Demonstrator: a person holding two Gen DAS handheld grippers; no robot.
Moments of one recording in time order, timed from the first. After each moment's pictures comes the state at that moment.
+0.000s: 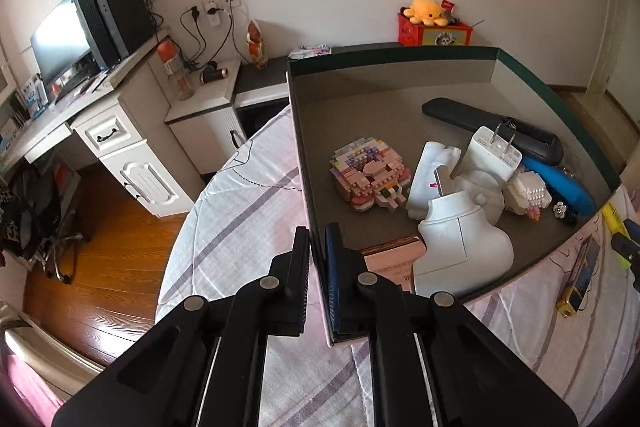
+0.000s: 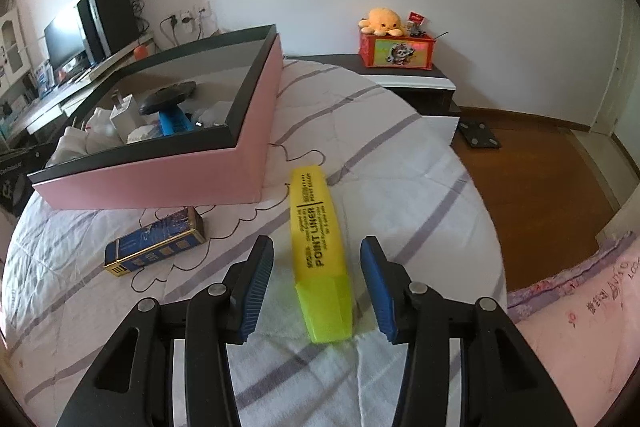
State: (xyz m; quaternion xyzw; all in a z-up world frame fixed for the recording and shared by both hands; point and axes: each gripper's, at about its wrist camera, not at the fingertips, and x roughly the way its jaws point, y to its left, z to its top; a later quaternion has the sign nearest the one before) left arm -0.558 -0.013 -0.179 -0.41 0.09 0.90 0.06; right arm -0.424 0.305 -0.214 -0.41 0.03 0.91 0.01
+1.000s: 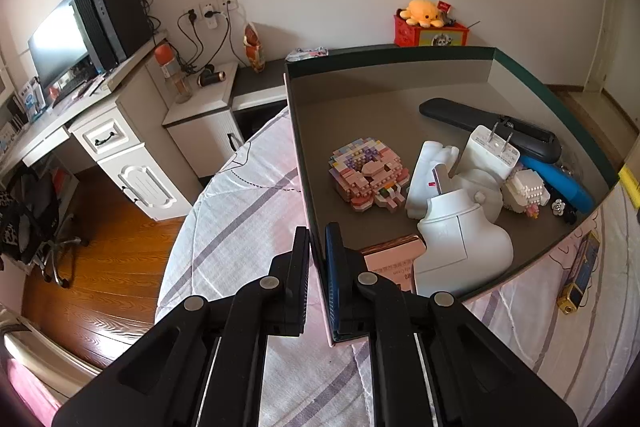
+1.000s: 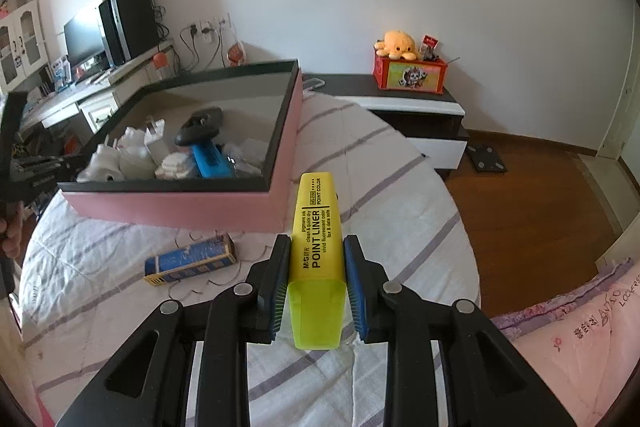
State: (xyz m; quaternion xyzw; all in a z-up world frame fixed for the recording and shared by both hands) left arm -0.557 -0.013 -0.179 -0.41 0.09 0.91 0.06; right arm -0.410 0.305 -0.172 -0.38 0.02 0.93 -0.02
